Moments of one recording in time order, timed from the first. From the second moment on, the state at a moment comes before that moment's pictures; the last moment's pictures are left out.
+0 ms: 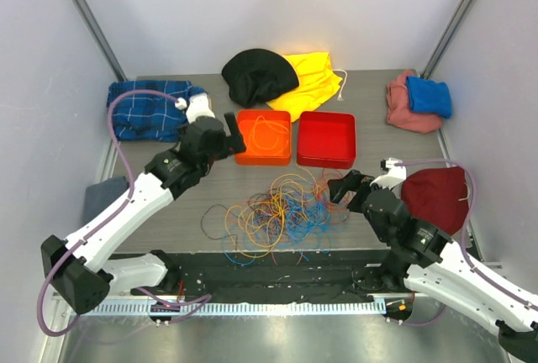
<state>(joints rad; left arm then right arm) -0.66 1.17 1.13 -0.48 -0.48 -0.62 0.86 0.49 0.49 -0.42 0.60 0.77</state>
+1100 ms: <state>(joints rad) -0.81 1.36 0.78 -0.62 -0.37 -0.83 0.86 0.62 0.49 -0.35 0.51 0.74</state>
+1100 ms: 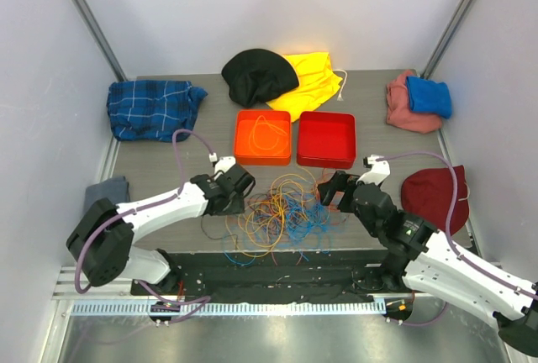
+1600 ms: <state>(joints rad) -0.81 1.36 0.83 -0.63 -0.40 -0.79 0.86 0.62 0.49 -0.36 0.51 0.74</state>
